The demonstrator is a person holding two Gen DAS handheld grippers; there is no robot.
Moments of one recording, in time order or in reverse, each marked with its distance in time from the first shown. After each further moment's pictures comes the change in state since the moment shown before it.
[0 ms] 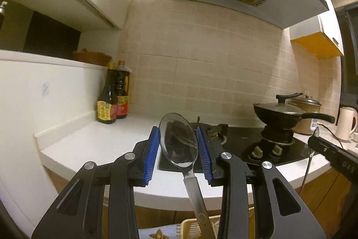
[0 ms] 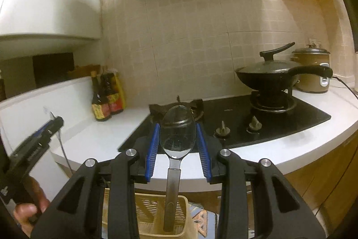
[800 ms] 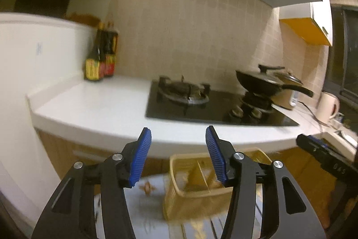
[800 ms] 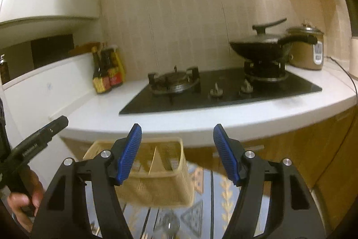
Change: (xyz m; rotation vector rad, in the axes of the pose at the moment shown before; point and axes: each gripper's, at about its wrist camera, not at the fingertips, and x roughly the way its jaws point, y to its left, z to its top) left arm -0.041 0.021 -0.033 -0.055 0.269 -0.147; right arm -0.050 -0.009 -0.042 0.014 0.177 0.002
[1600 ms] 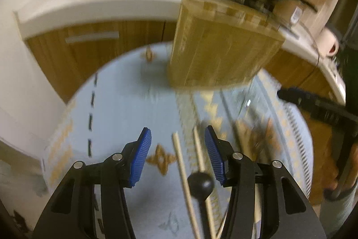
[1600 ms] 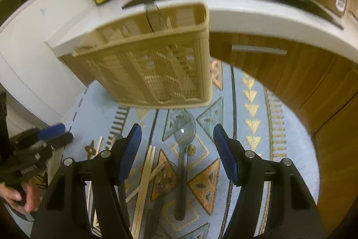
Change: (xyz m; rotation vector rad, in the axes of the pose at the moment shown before) left arm 0.009 0.038 -0.118 0.014 0.661 -0.041; right arm 0.045 0.016 -0.087 -0.012 0.595 0.026
